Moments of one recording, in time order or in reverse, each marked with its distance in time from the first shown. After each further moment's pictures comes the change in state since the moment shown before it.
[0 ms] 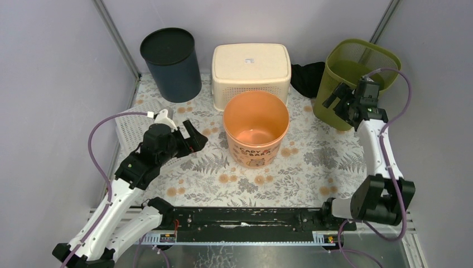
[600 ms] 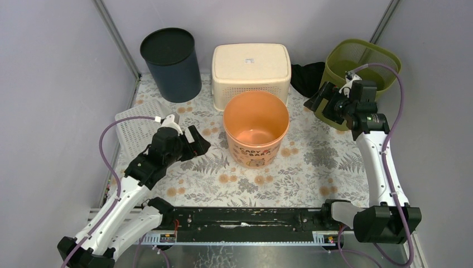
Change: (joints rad) left arm 0.000 0.009 -0.138 0.081 0.009 0.000; right arm 0.139 -0.189 0.032 -0.106 -0.224 -0.011
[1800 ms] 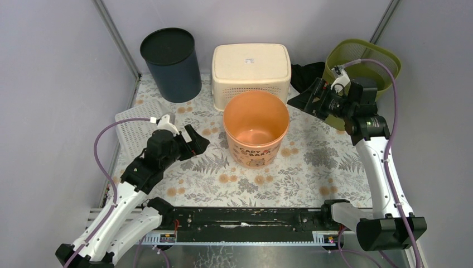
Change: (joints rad) left arm 0.000 -0.061 -0.017 0.053 -0.003 -0.013; right arm 0.088 -0.058 0.026 0.087 -0.370 0.131
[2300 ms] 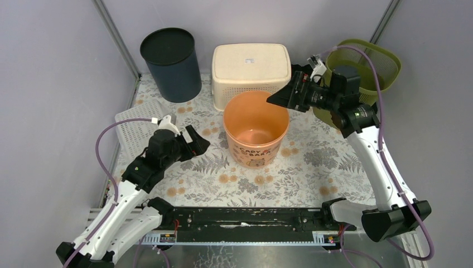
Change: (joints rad) left arm 0.000 0.029 0.000 -0.017 0.006 -0.017; right arm 0.208 0.099 0.154 0.037 -0.020 0.051
